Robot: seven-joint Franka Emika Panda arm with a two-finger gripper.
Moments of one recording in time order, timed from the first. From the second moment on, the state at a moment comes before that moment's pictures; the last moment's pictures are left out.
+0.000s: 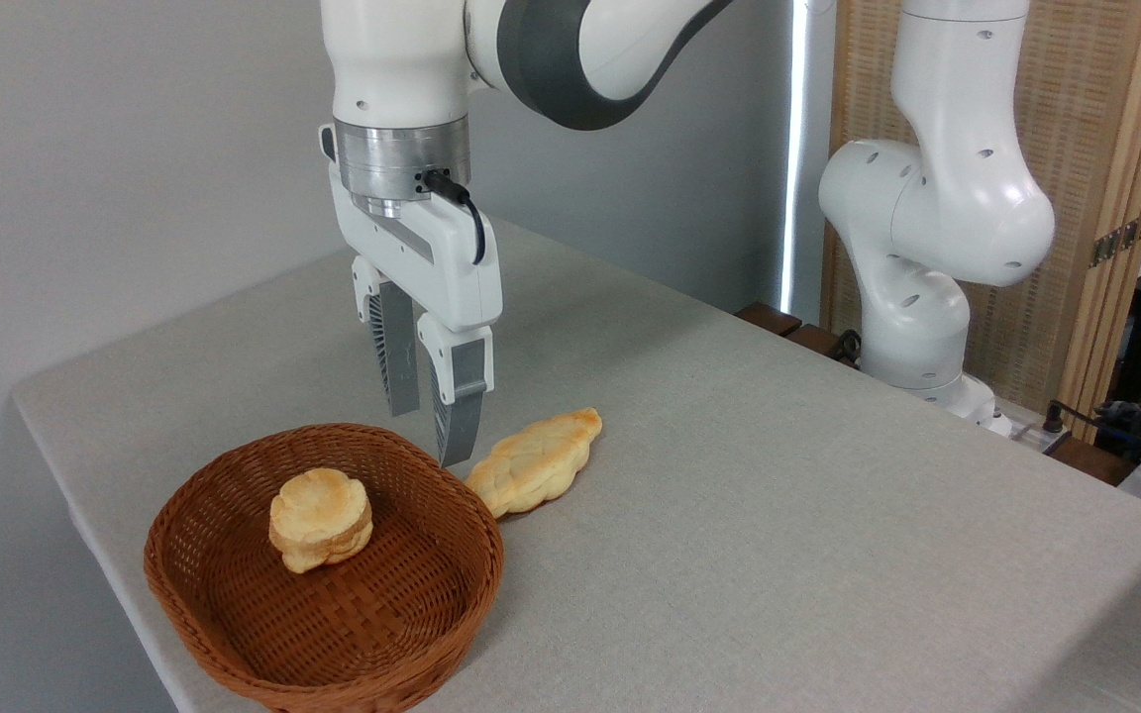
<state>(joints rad) -0.10 -0.09 -0.02 -1.96 -0.02 2.02 0.76</state>
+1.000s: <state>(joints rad) -0.11 -0.08 -0.02 -1.96 -0.02 2.01 0.76</state>
